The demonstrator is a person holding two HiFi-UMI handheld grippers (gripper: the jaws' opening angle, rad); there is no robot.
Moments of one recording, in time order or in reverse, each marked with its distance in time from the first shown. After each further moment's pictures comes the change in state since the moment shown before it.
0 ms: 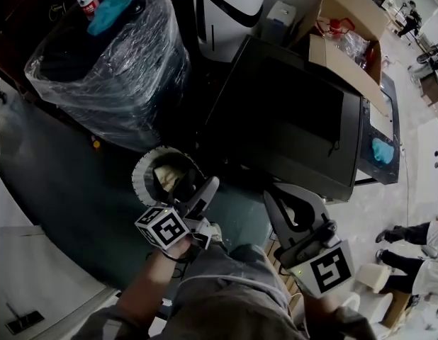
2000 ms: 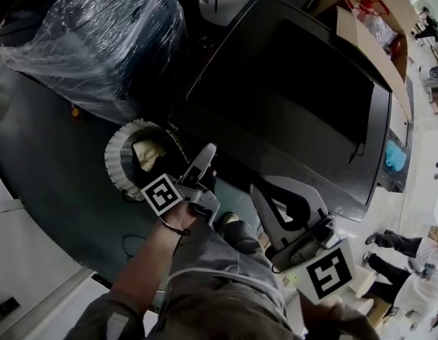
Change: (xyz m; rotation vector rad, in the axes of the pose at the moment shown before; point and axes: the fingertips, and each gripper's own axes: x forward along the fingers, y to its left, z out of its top) left arm 0.108 0.126 -0.091 -0.551 -0.161 -0.105; right arm 0.049 -0.044 -0.126 0.036 0.058 0.144
